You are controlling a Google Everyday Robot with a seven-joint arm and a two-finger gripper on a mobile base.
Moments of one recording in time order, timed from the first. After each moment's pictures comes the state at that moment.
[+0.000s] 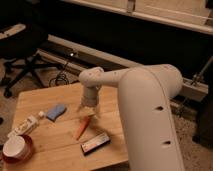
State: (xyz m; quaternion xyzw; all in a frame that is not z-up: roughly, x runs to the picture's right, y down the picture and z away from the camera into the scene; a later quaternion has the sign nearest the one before) arm -0.105 0.142 0.838 -0.34 0.29 0.71 0.54
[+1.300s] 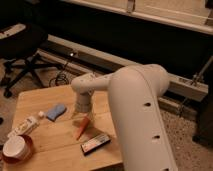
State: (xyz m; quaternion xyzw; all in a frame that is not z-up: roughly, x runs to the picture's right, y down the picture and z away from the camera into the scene) arm -0.136 0.178 0.846 -0.34 0.31 0.69 0.56
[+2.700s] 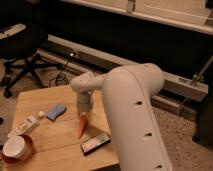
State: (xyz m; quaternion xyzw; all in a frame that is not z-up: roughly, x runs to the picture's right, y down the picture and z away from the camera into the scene) arm -0.127 0.166 0.862 -0.31 0.32 0.69 0.57
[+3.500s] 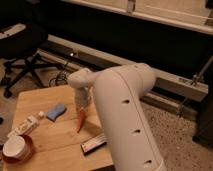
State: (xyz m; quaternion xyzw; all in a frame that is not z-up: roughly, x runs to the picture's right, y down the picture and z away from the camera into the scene) arm -0.134 0.140 0.884 -0.29 0.32 0.69 0.58
